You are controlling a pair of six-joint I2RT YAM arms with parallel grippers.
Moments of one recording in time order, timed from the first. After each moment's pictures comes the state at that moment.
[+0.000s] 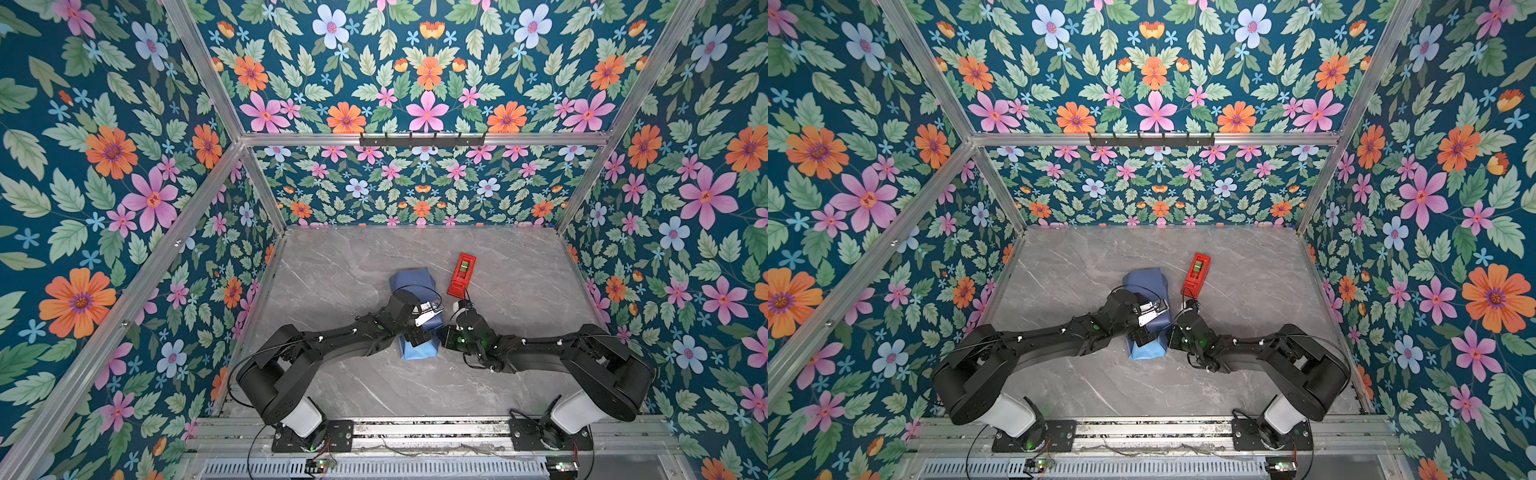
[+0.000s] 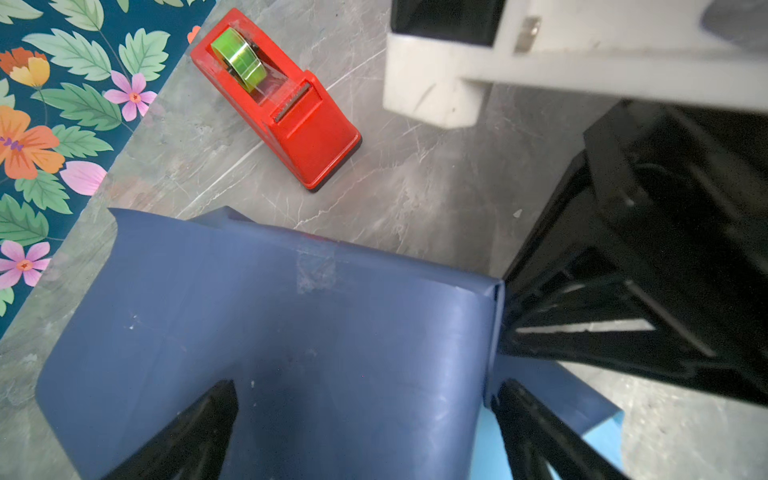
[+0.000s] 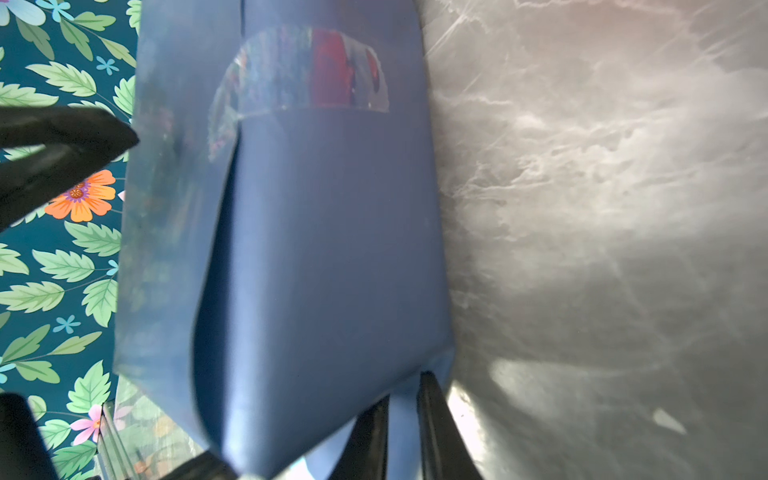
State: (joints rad) left arm -0.83 1.56 0.77 0.14 0.04 0.46; right arm 0.77 1.56 0.52 0.35 -0.02 0.90
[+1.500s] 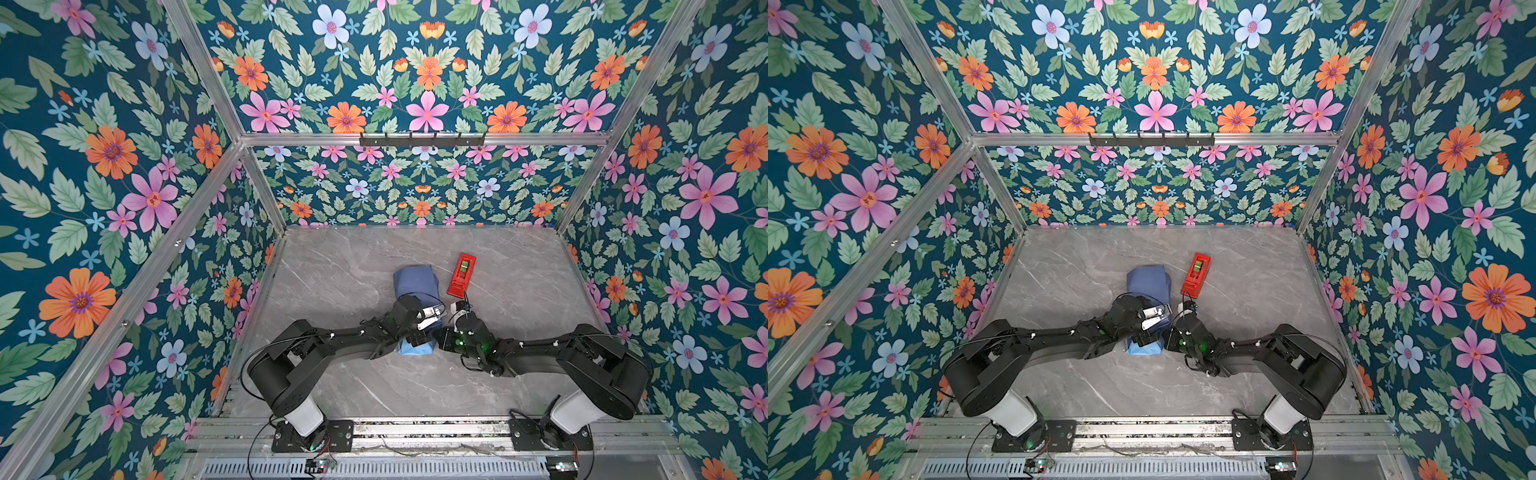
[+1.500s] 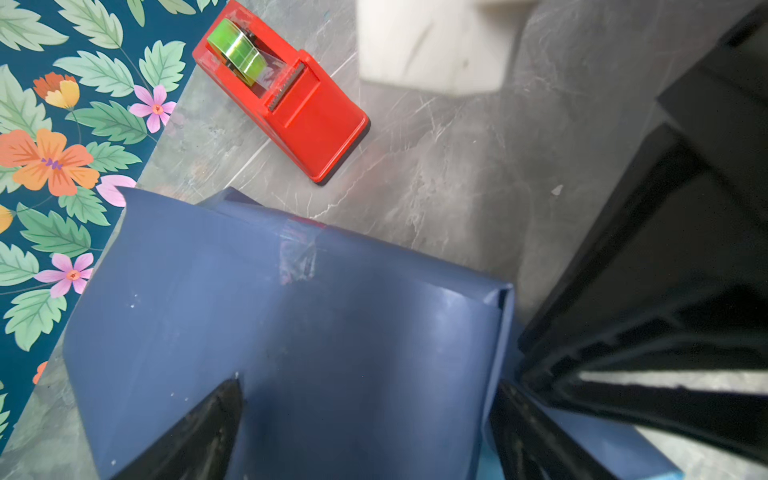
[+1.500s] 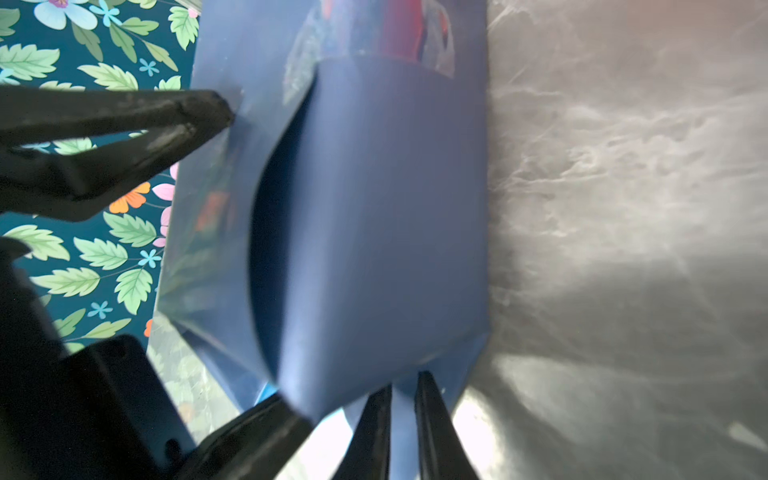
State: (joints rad) left arm -0.85 1.63 0.74 0.23 -0.08 0.55; right arm 0.80 1.59 0.49 0.47 -0.02 0.91
